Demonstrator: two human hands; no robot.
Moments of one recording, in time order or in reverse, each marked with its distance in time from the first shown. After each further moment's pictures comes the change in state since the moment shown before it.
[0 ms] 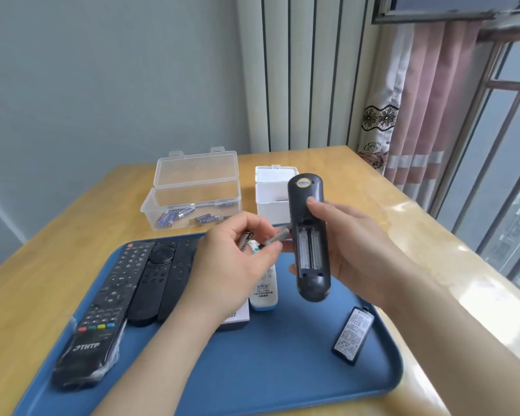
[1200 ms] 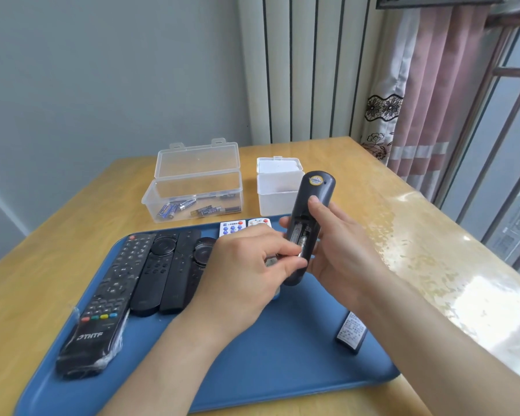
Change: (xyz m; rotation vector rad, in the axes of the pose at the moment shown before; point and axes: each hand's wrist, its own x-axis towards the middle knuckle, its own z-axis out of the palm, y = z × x) left_hand -0.012 -0.007 0.010 0.175 -0.048 0.331; right_hand 0.007 0.031 0.012 0.166 0.184 -0.026
